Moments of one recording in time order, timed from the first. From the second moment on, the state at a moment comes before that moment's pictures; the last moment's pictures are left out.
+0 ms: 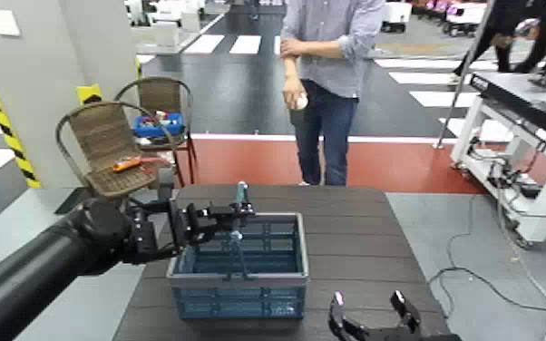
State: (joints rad) left arm -0.86 0.35 -0.67 -0.72 1.42 0.78 -0.59; right arm 0.36 -0.12 0.25 -1.78 -0.12 -0.23 -0.15
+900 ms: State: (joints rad) left arm -0.82 0.35 -0.66 -0.78 1.42 0.76 -0.63; right arm 0.37 -0.11 0.24 -1.79 -0.13 -0.23 -0.15
